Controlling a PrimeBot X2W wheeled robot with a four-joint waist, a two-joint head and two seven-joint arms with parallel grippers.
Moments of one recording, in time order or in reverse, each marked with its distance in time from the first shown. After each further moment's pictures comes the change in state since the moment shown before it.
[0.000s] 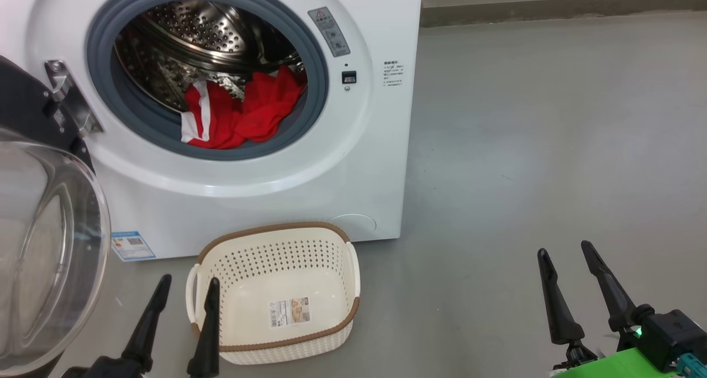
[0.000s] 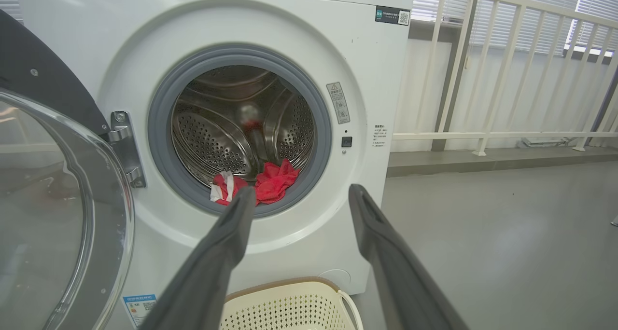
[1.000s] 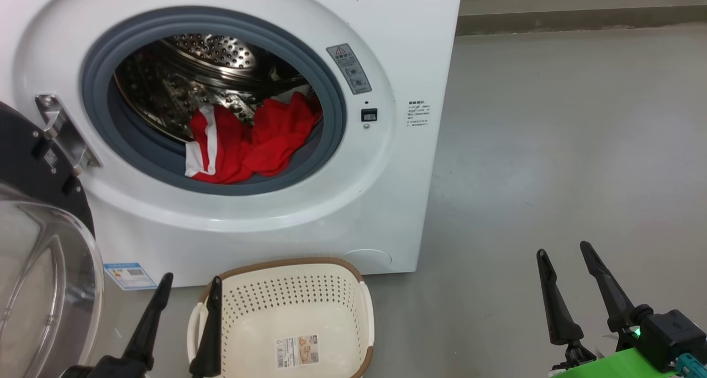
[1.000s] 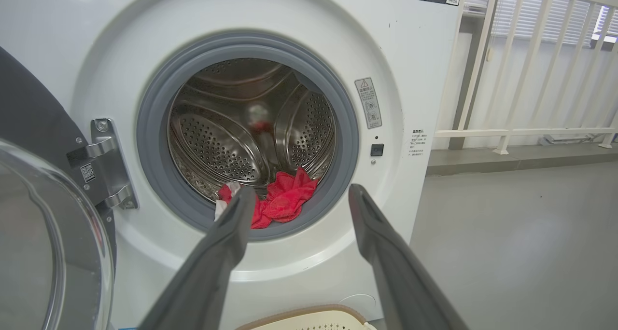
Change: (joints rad) left arm -0.002 0.019 -0.025 -0.012 0.003 0.028 0.000; right arm 0.000 0.003 0.000 0.003 0.000 0.000 0.000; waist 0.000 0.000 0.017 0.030
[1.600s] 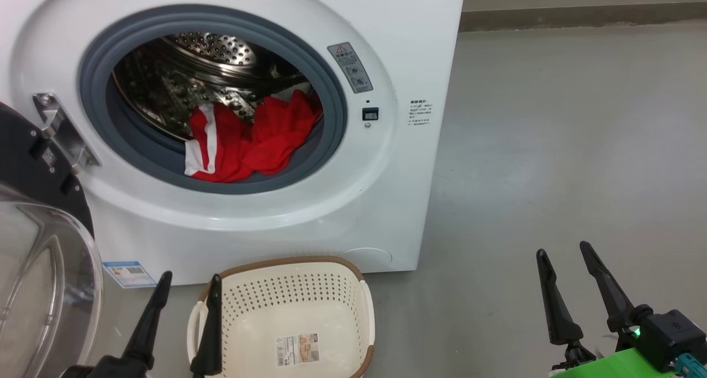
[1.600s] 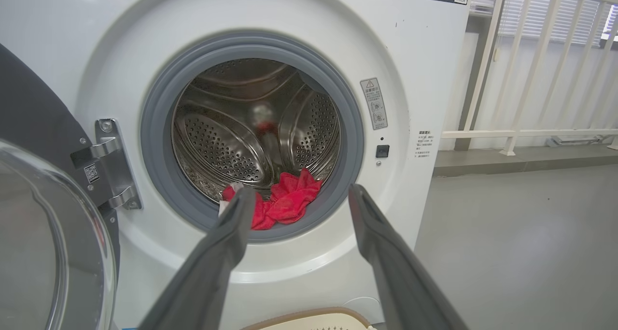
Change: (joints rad) left arm 0.000 -0.002 -0.007 -0.012 0.004 0.025 0.000; right arm 0.000 0.000 0.001 0.001 0.000 0.000 0.000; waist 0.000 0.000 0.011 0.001
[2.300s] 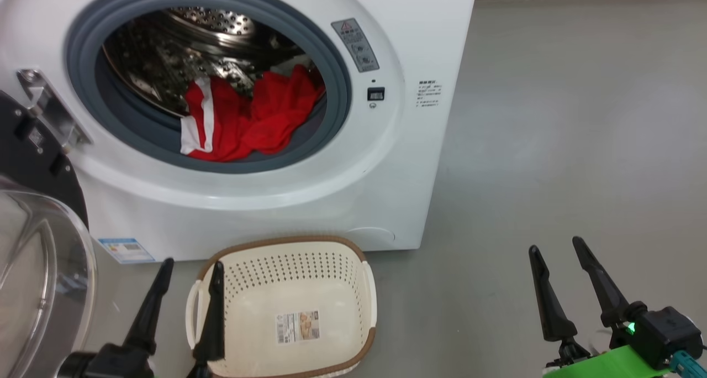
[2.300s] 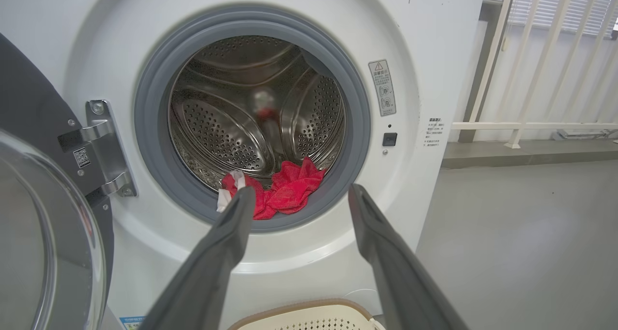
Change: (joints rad) left arm -0.023 -0.001 -0.011 -0.001 0.000 0.012 0.000; right arm -0.005 0.000 0.020 -0.012 0.000 0.000 0.000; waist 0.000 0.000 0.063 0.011
